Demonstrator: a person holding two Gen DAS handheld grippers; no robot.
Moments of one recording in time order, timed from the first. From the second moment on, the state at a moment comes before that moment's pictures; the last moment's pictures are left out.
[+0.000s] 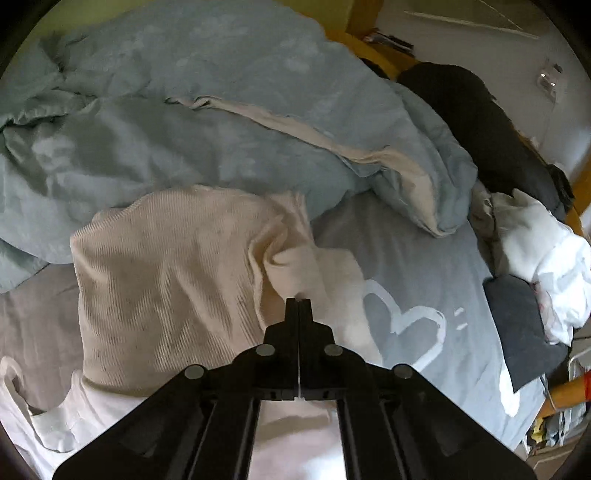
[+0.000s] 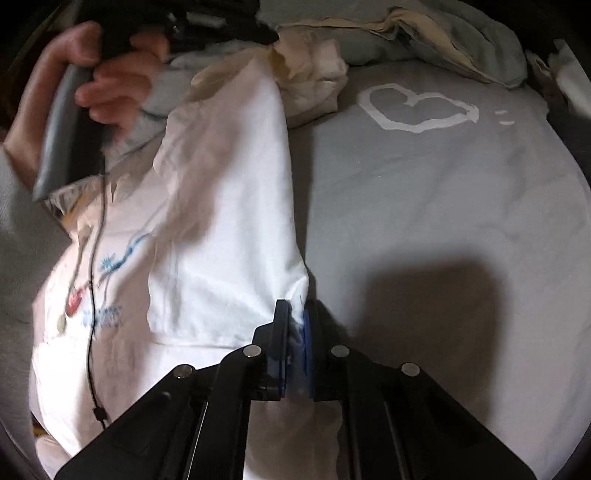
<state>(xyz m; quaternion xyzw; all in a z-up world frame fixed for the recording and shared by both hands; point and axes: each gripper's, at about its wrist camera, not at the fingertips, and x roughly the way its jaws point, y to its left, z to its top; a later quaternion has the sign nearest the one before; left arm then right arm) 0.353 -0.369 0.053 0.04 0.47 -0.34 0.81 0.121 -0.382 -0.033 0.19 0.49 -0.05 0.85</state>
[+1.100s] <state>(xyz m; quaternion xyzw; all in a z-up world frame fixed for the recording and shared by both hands) -0.009 -0.006 0.225 0.05 0.12 -0.14 0.98 -0.011 -0.306 0.117 0.07 0.16 -0.06 0.98</state>
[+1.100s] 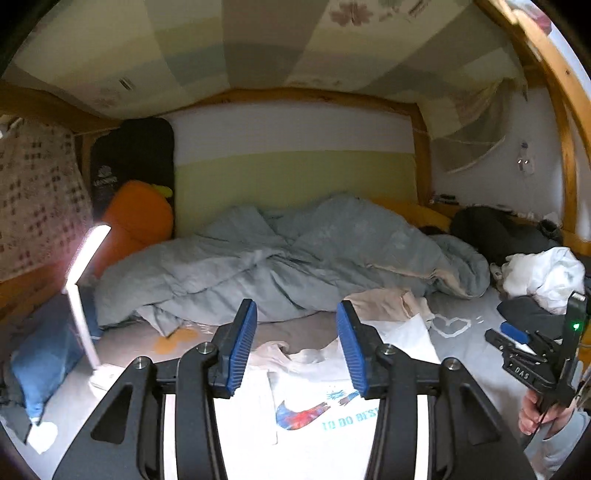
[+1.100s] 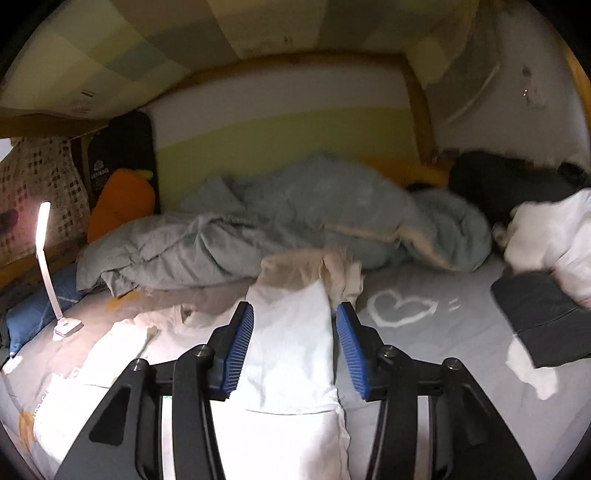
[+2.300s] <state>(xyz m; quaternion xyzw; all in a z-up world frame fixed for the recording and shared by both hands) -0.104 -0.001 -0.015 0.03 0.13 -0.03 0.99 -0.112 -0.216 0.032 0.01 0.19 -0.12 0.97</state>
